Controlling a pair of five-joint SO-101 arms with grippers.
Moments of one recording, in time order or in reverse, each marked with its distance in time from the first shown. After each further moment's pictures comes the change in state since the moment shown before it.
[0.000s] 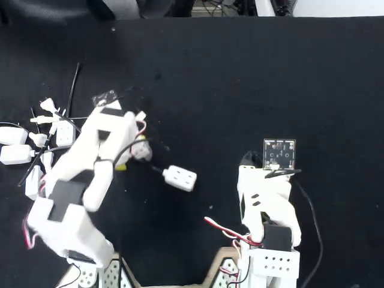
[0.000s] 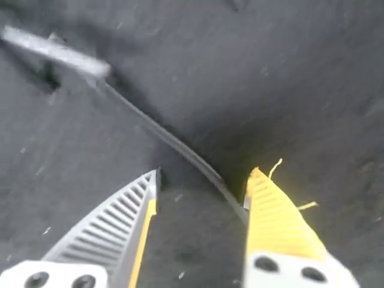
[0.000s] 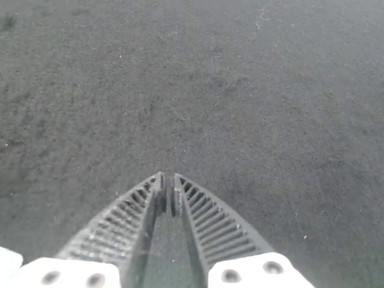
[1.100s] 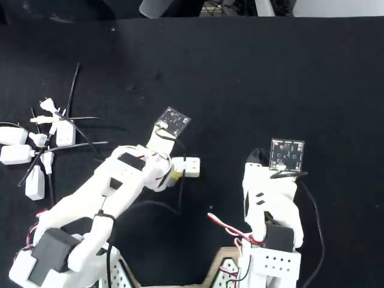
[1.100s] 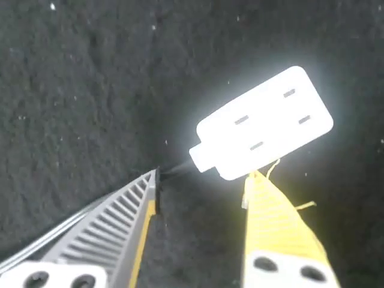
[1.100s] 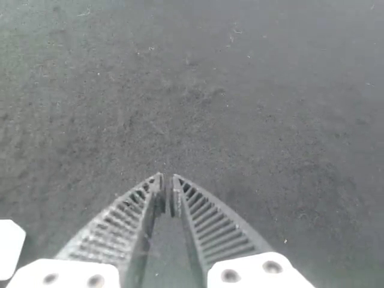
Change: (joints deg) left arm 16.4 -23.7 26.4 -29.3 -42.3; right arm 3.3 0.0 0.0 -2.5 0.0
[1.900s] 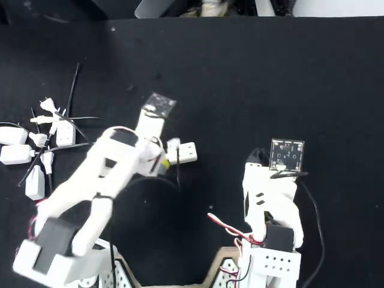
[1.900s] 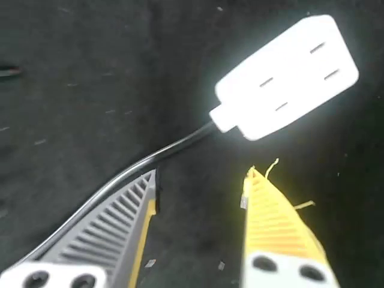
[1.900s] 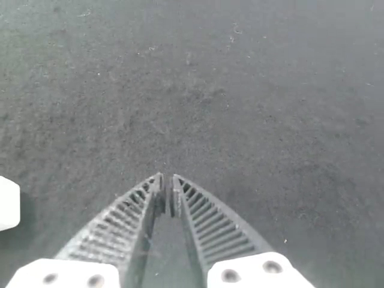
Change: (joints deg) left arm -6.8 5.7 -13.2 16.1 1.5; right arm 0.0 0.0 0.0 0.0 0.0
